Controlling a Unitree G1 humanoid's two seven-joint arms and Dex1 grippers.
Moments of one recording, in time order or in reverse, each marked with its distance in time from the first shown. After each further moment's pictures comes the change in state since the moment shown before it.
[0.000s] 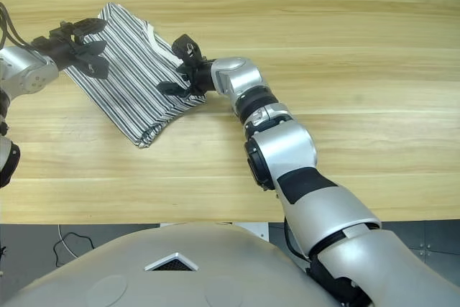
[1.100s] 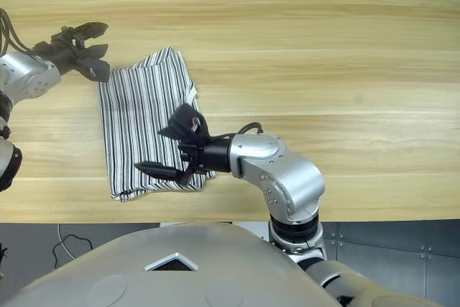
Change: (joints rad) left arm 0.026 -0.003 0.000 -0.003 -0.018 0.002 0.019; right arm 0.785 -0.047 0.062 -2.042 0.346 1.253 -0.057
